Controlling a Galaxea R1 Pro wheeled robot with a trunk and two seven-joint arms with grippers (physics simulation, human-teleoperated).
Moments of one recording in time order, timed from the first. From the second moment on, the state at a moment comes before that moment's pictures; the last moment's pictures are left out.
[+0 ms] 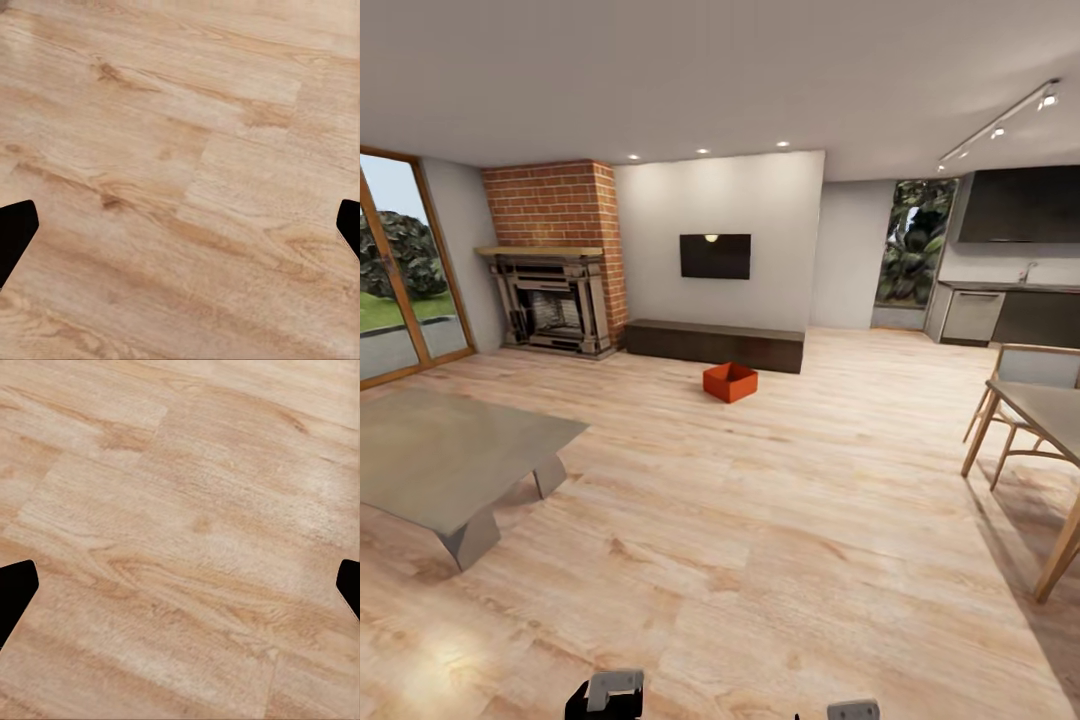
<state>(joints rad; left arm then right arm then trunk) -0.28 -0.07 -0.19 -0.35 0.14 -0.33 0.19 -0.29 0.08 0.10 -0.20 0.05 -0.40 -0.13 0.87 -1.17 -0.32</state>
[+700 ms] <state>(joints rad) -0.28 -0.07 -0.19 -0.35 0.14 -0.33 0.19 -0.29 0.08 0.10 -0.20 0.05 -0.40 -0.13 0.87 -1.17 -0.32</state>
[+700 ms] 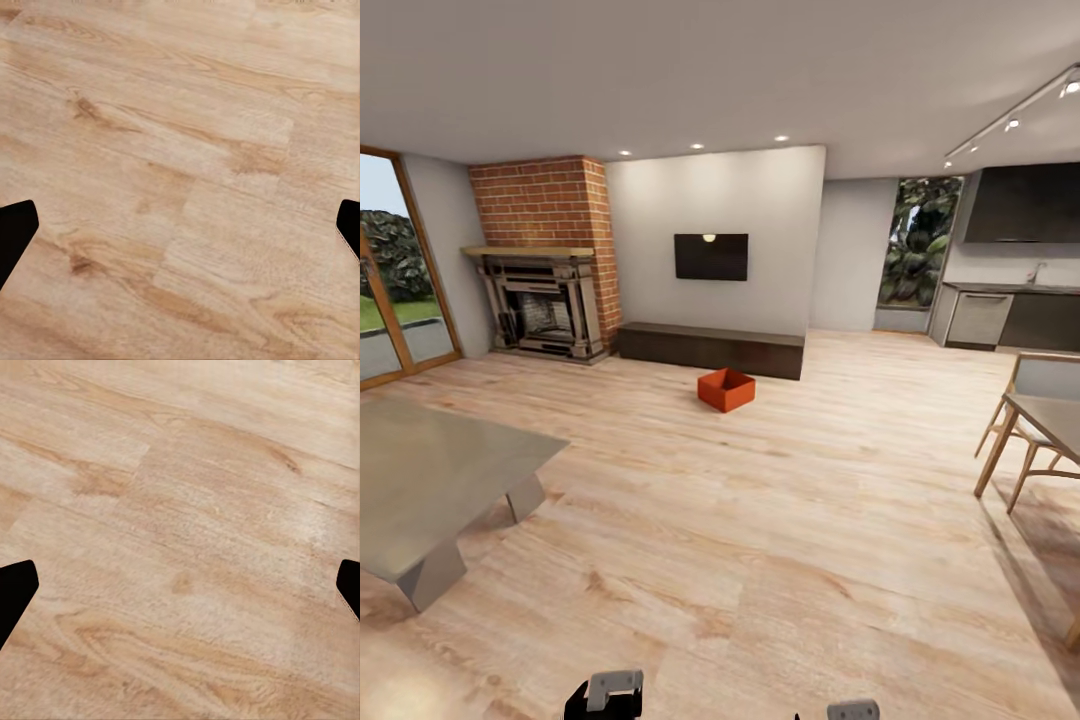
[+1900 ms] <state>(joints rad) -0.29 -0.07 -0.20 -0.34 0.14 -0.32 0.18 -0.29 0.08 0.10 -0.20 0.05 -0.40 -0.13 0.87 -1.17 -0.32</state>
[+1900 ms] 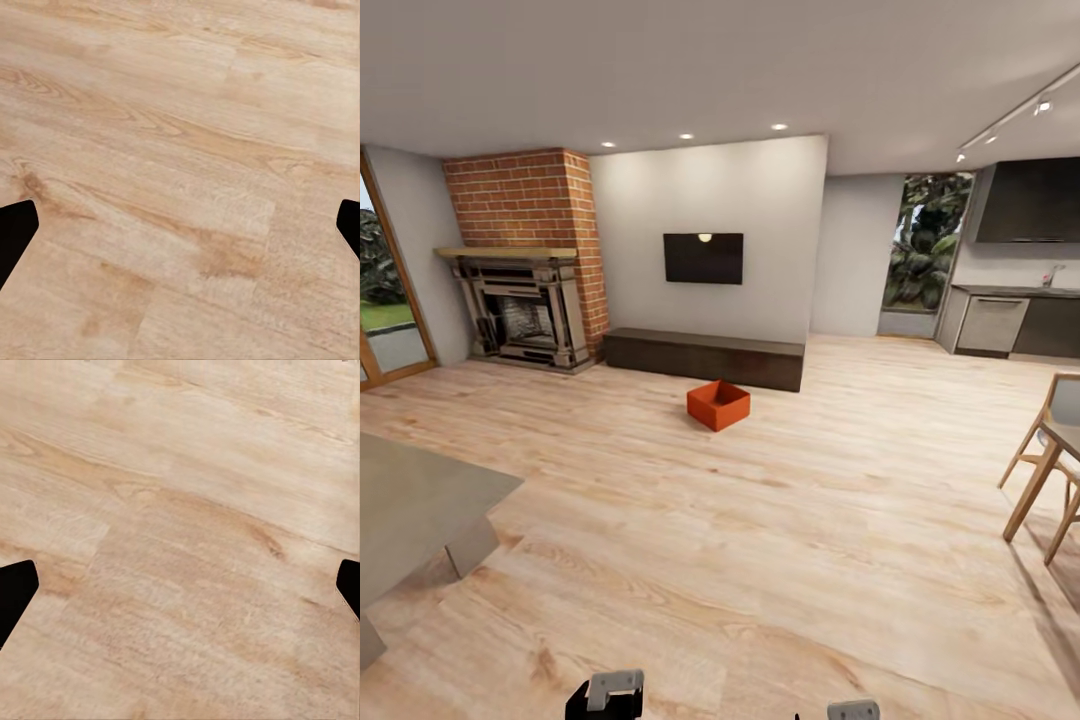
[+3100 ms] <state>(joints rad) -0.29 -0.07 -0.19 -0.32 0.15 -0.33 0.18 -0.29 0.08 0.10 -0.20 0.04 -0.40 -0.14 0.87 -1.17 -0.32</state>
